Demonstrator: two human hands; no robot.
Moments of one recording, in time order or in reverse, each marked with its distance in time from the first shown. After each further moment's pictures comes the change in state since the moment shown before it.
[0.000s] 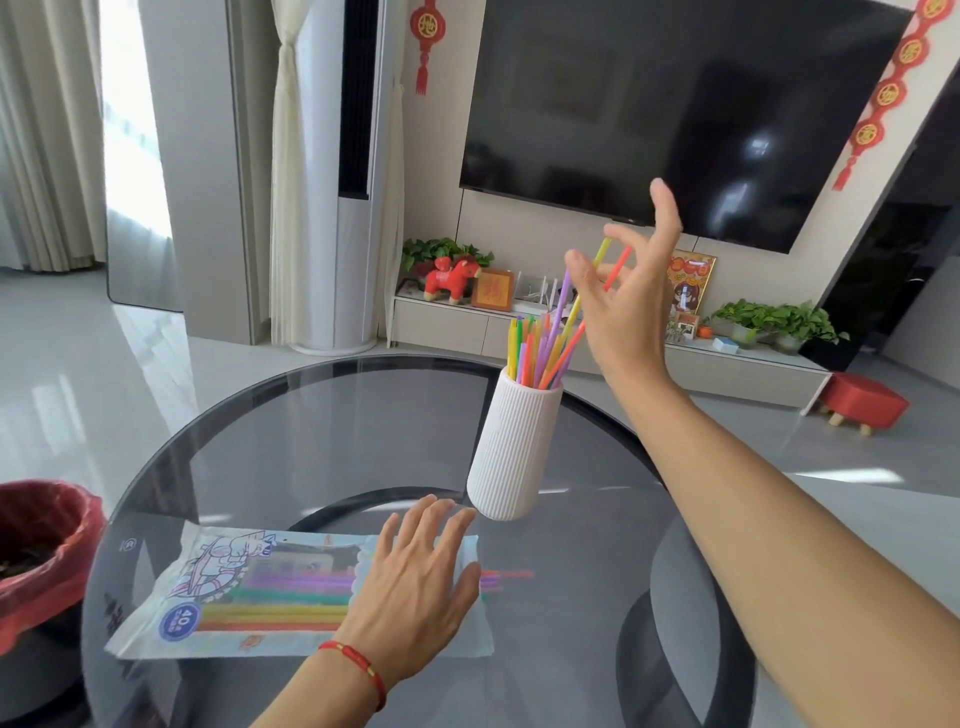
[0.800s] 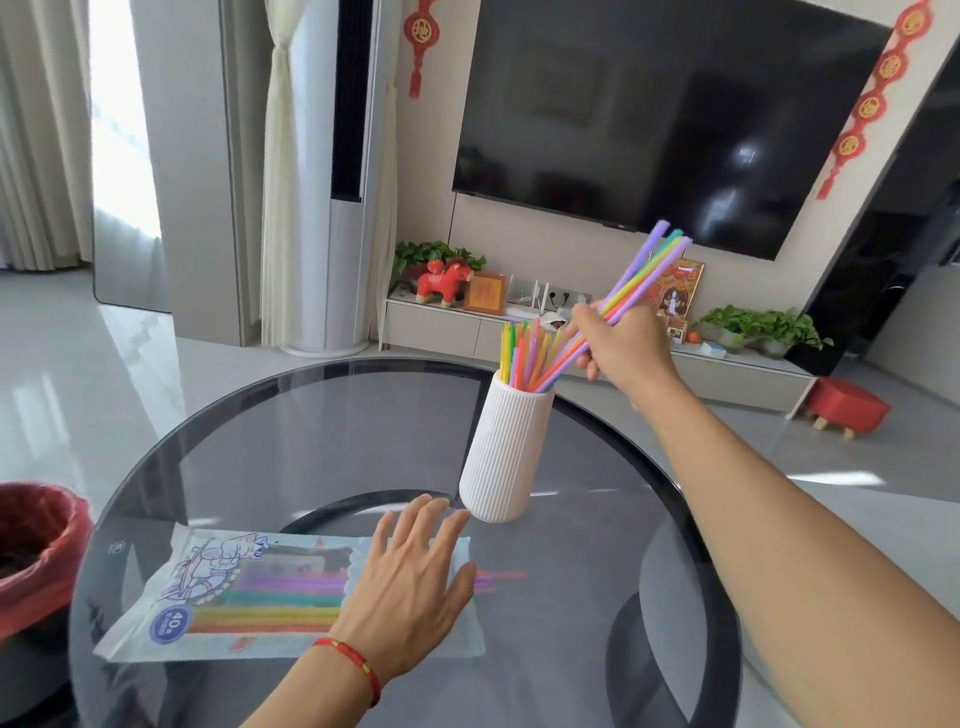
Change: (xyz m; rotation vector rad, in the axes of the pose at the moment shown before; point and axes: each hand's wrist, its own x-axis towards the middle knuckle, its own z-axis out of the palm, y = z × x) left_hand 0.002 0.001 0.000 0.030 0.011 0.011; right_hand -0.006 0.024 -0.021 -0.049 -0.313 0.456
